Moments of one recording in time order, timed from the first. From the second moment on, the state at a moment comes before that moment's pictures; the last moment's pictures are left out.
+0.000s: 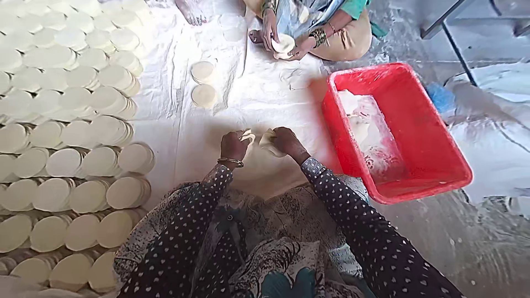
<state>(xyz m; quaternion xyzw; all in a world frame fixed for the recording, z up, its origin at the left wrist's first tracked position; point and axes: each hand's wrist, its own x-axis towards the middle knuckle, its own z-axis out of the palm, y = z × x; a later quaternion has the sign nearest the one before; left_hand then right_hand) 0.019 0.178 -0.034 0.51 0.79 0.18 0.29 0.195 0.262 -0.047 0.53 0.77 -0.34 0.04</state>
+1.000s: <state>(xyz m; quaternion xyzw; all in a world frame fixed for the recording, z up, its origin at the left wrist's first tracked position) 0.043 0.137 -0.097 0.52 0.79 0.10 0.32 0.223 0.227 -0.104 0.54 0.74 -0.38 -0.12</state>
